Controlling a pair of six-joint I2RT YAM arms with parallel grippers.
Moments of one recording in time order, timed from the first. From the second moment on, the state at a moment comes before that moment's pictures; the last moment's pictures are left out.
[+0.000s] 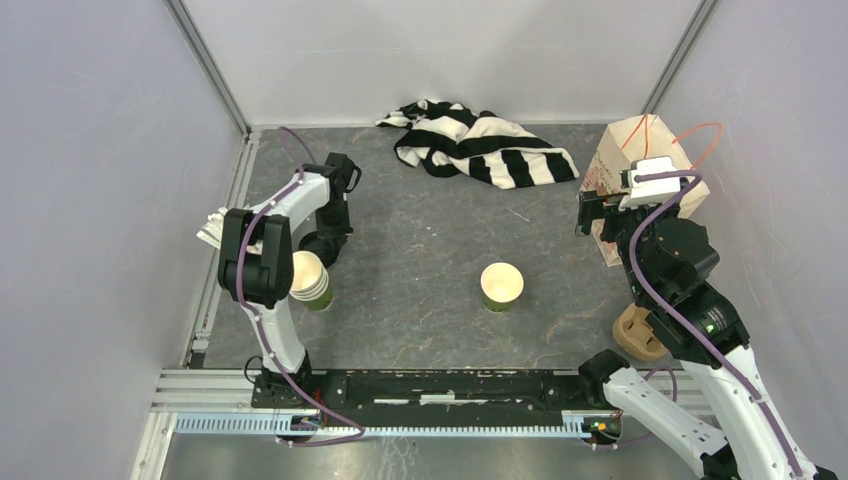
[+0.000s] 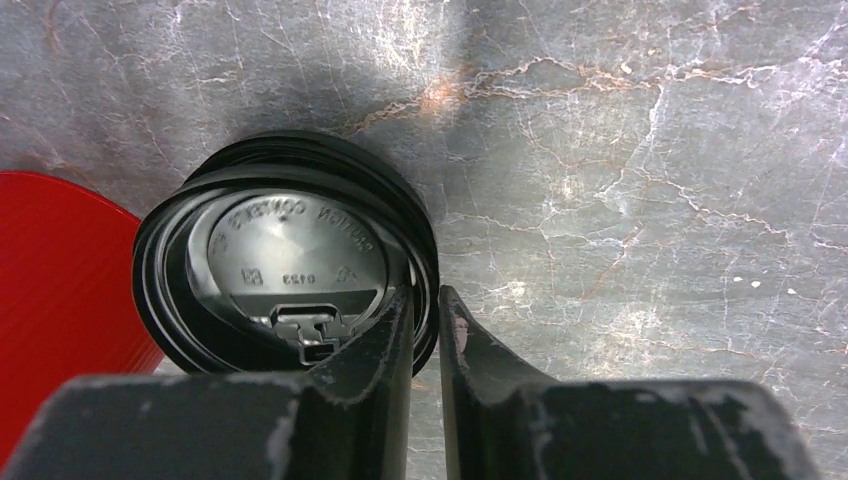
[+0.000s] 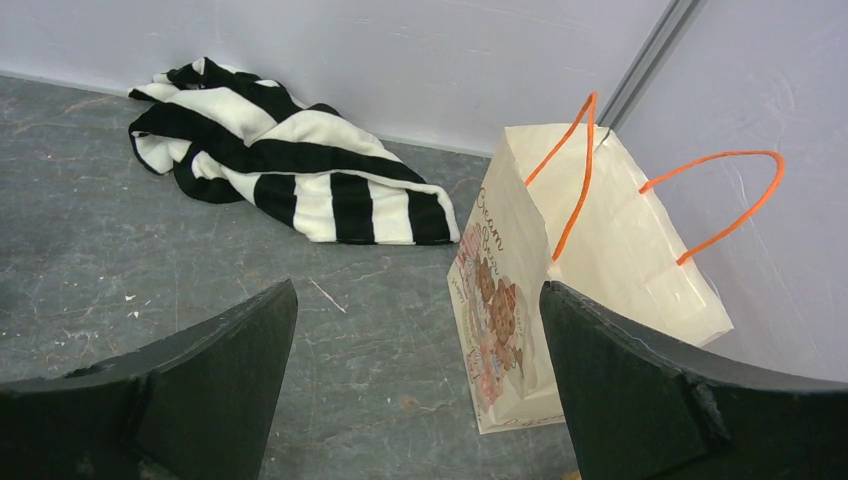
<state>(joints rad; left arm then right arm) -0.20 1.89 1.37 -0.93 -0.20 -0.37 0.52 0.68 1.13 -0.51 0.49 -0.14</state>
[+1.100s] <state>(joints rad) -0.20 1.87 1.66 -1.09 -0.16 -0.35 0.52 0.68 1.13 -0.51 0.47 -0.14</state>
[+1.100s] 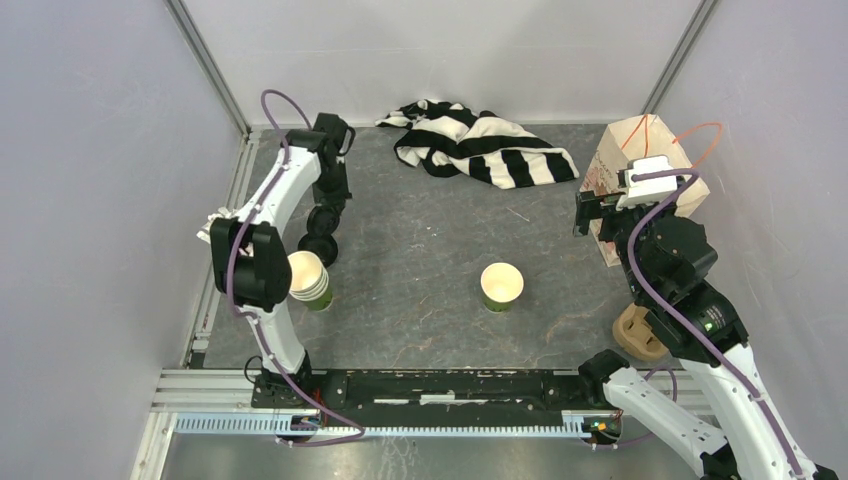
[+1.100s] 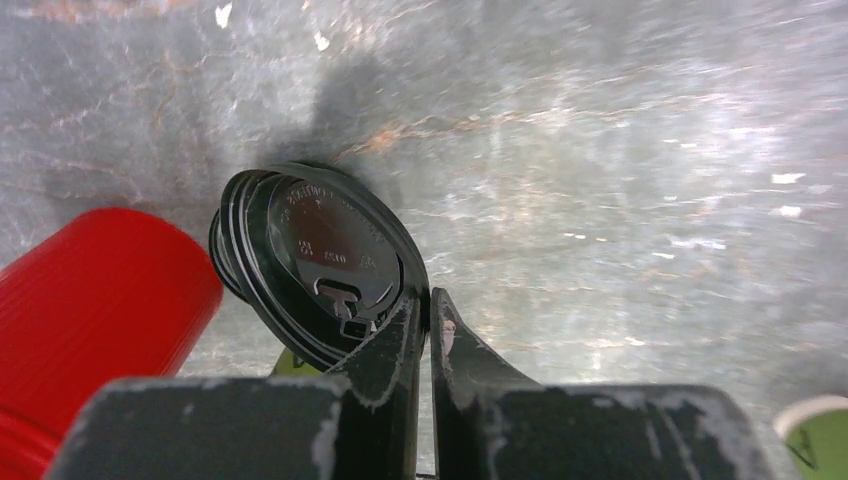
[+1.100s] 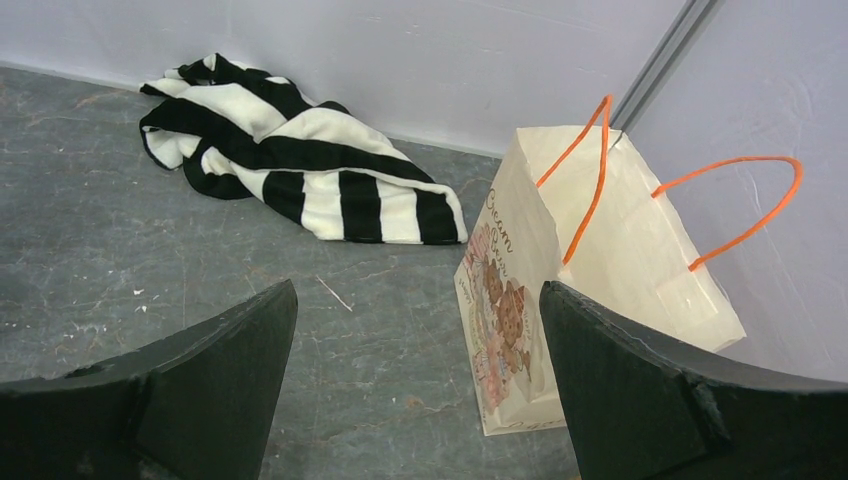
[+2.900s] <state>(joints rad) -0.59 1.25 1.03 0.30 0.74 -1.33 0.42 1.02 0.95 -0.02 -0.66 0.77</state>
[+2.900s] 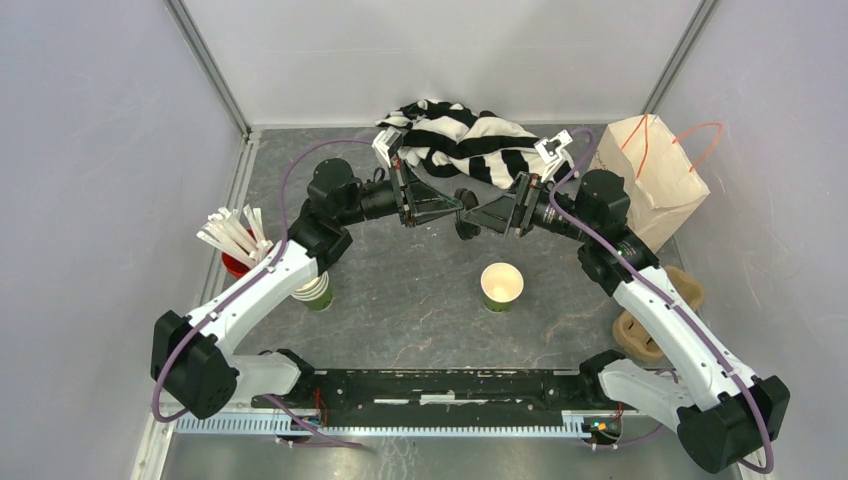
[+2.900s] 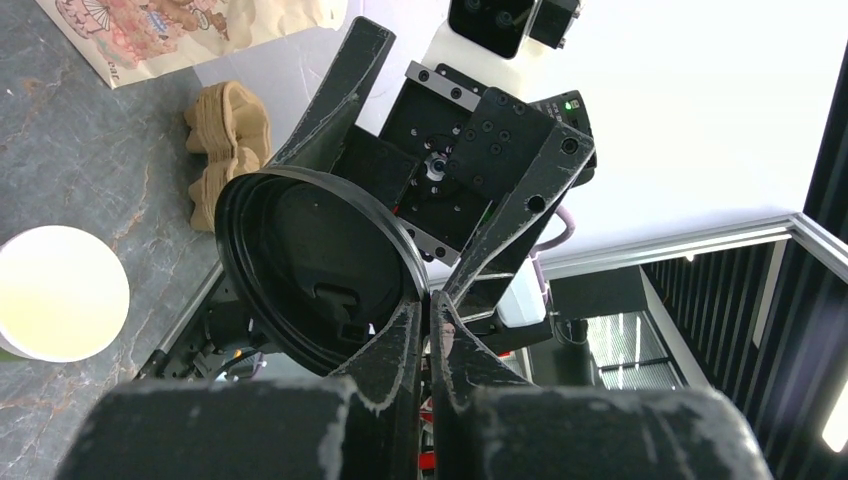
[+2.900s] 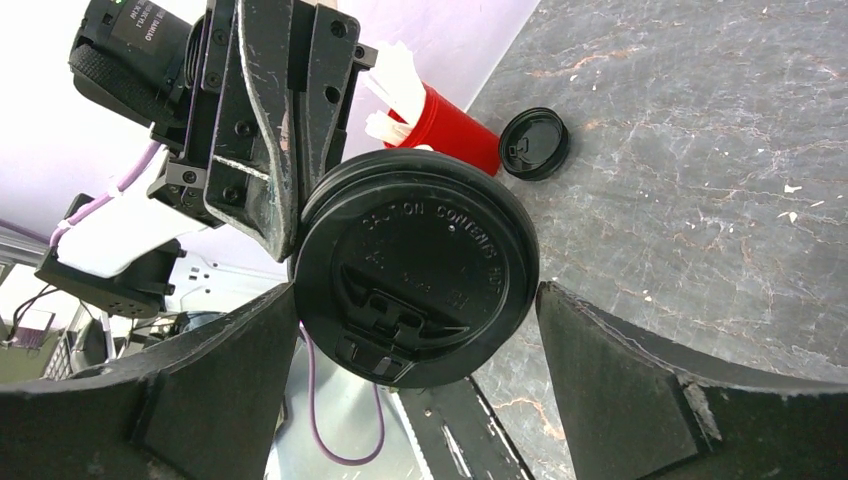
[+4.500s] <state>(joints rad) -0.59 1.28 1.03 0.24 0.74 -1.33 0.42 1.01 0.93 -0.02 -0.64 0.76</state>
